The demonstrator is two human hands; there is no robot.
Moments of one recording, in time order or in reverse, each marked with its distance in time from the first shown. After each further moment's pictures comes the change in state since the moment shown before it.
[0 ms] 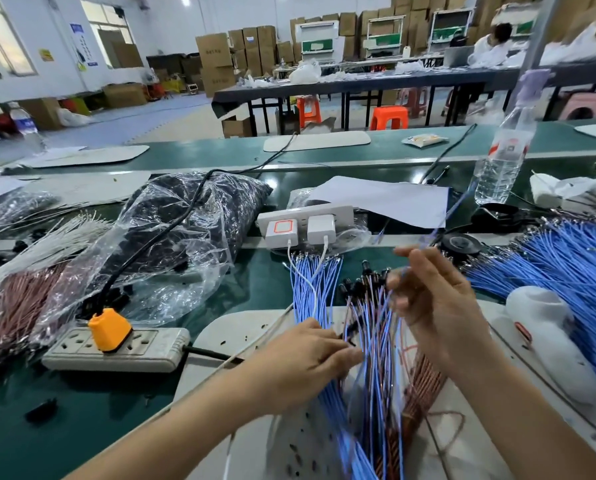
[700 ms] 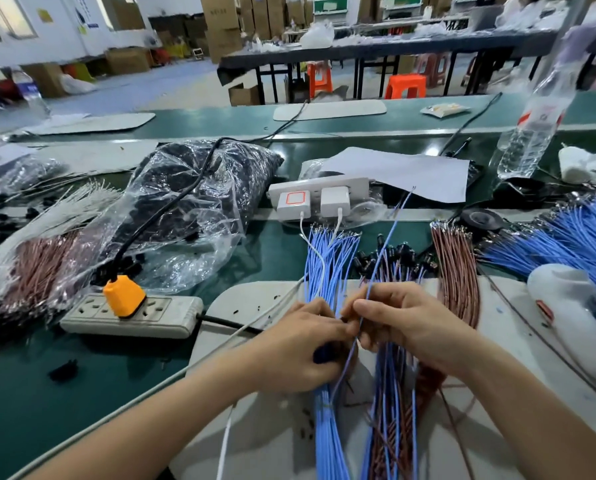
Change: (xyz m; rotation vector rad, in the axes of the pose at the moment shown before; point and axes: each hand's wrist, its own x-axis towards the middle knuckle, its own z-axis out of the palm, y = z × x) left_hand -0.016 -0.016 0.011 0.057 0.042 0.091; right_hand -0.016 0.026 0.007 -0.422 -0.319 0.489
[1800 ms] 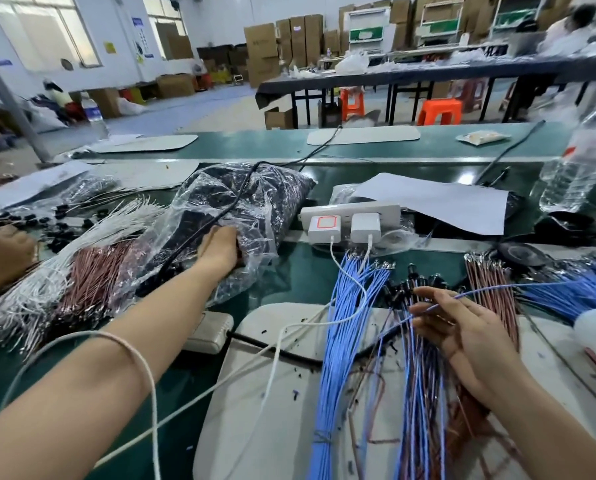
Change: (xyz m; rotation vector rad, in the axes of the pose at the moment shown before) left_hand 0.012 -0.182 -0.091 0.187 0.494 -1.045; right_hand 0.012 0.010 -0.028 0.313 0.531 -0.114
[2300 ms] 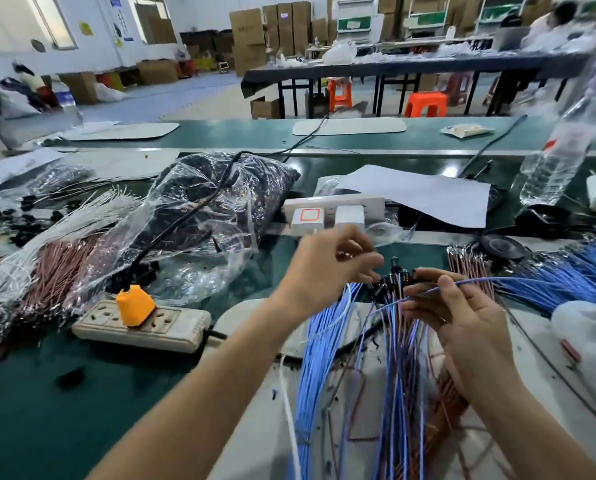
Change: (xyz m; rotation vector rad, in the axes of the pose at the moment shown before) left_hand -0.146 0.134 -0.031 -1.043 -0.412 0.414; right_hand -0.007 -0.002 0.006 -0.115 0.069 -0.320
